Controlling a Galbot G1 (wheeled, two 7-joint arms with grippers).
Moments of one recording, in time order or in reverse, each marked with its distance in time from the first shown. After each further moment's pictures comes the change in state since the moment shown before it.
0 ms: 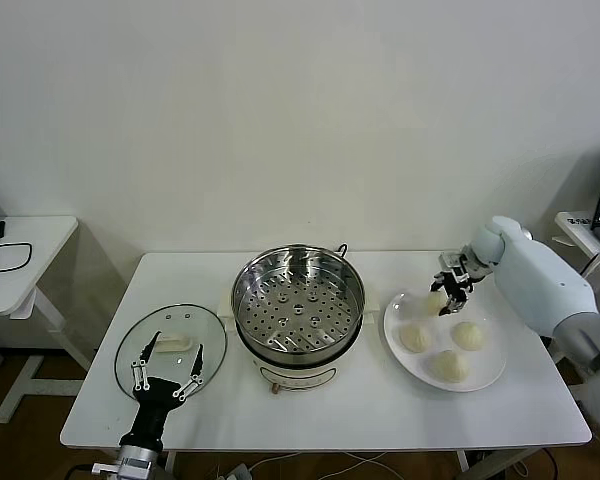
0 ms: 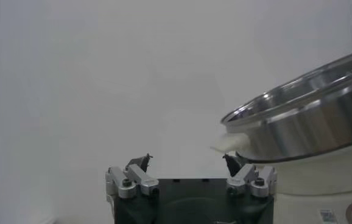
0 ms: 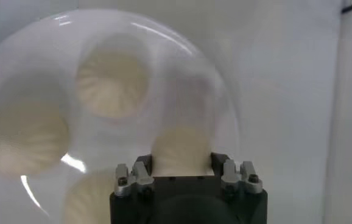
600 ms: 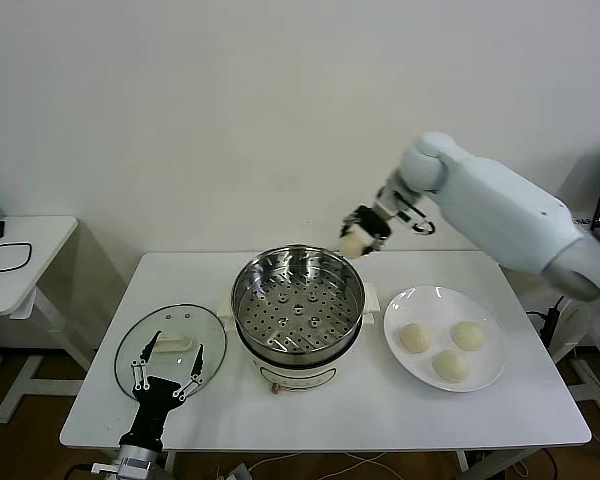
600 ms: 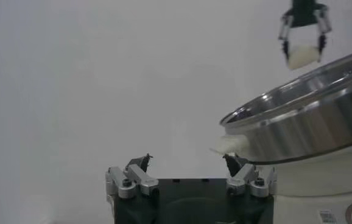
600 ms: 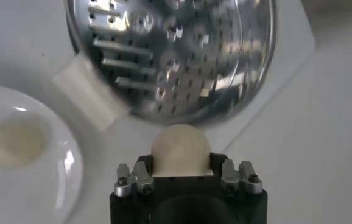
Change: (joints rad) left arm 0.005 0.007 -0.003 -0.007 -0.004 -0.006 -0.004; right arm 0.255 0.195 -0.257 0.291 0.037 0.341 0.008
